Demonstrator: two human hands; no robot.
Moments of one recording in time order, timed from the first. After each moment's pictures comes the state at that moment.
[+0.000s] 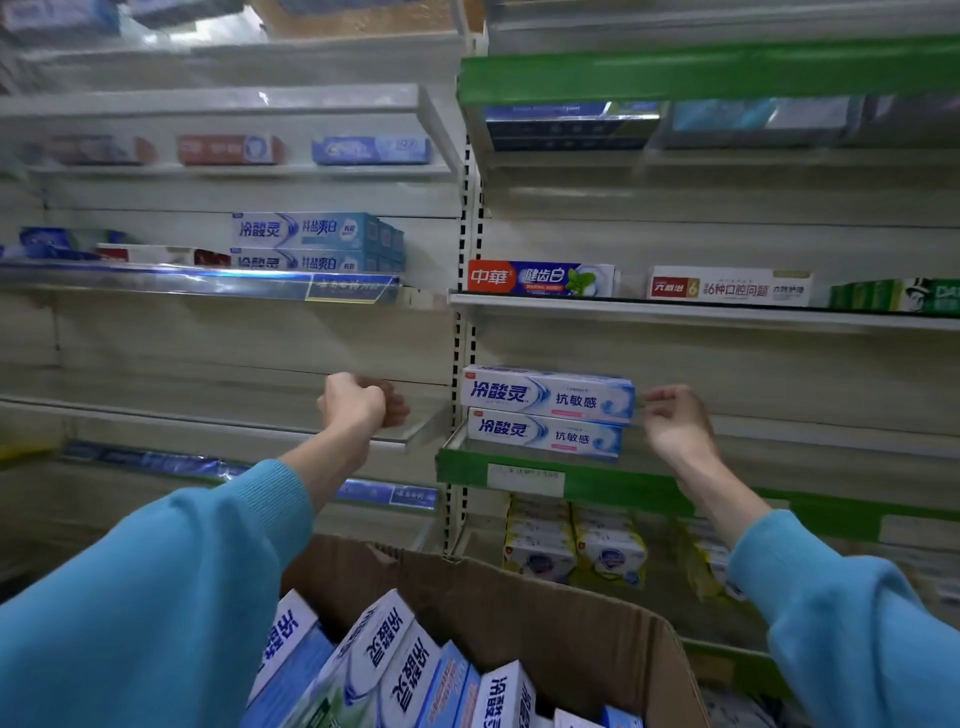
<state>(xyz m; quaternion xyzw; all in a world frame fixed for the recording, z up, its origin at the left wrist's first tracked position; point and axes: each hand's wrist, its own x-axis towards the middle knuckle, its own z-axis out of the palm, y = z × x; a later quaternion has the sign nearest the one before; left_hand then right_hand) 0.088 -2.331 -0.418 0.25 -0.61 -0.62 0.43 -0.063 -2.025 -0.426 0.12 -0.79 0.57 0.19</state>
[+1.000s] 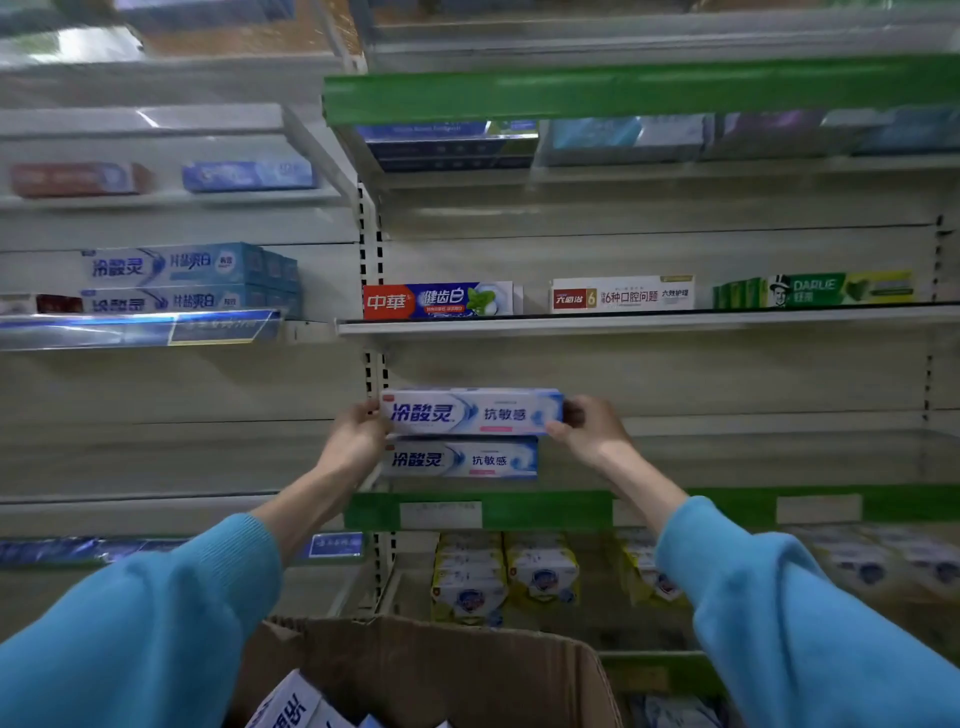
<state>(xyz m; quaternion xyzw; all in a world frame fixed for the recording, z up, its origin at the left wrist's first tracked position) 0.040 -2.253 -0.416 0.11 -0.76 -0.55 0.32 -0.087 -2.009 -0.418 0.23 -0.82 0.51 0.16</state>
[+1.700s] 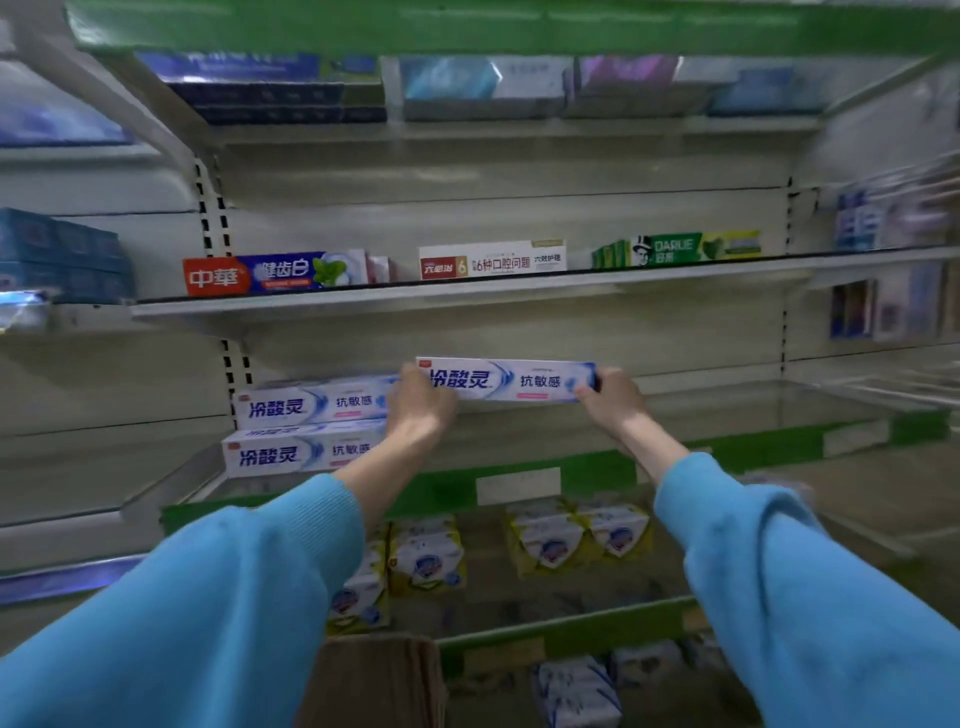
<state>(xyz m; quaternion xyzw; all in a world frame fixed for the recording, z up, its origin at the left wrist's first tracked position) -0.060 -2.060 -0.406 0.12 -0.85 -0.42 0.30 -0.155 -1.853 -0.429 0.09 -0.84 0.48 0.24</state>
